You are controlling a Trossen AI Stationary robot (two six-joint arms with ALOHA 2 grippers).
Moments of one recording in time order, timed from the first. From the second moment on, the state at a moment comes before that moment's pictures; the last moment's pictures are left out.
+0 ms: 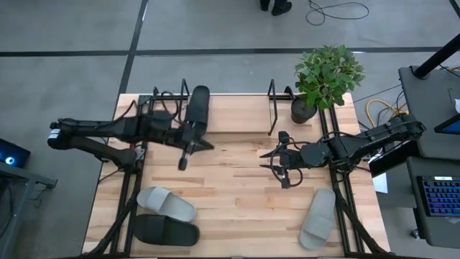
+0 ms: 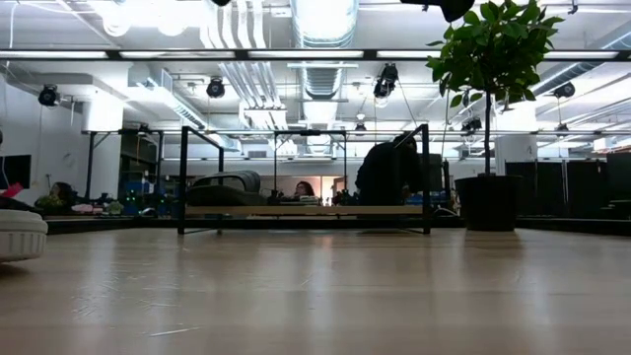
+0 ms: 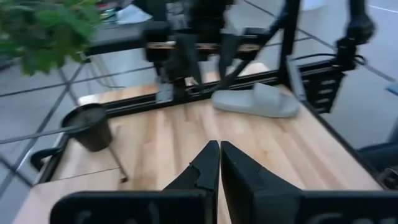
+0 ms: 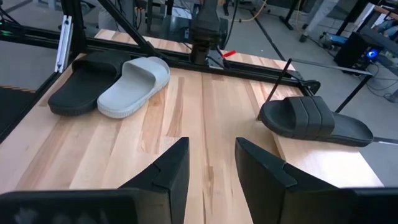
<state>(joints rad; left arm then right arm) -0.02 1.05 1.06 -0.27 0.11 0.16 0.32 1.12 0.88 -0.15 0.35 -0.05</state>
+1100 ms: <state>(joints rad) -0.51 0.90 1.05 -0.69 -0.48 -0.16 0.32 1.12 0.86 -0.12 0.31 -0.05</state>
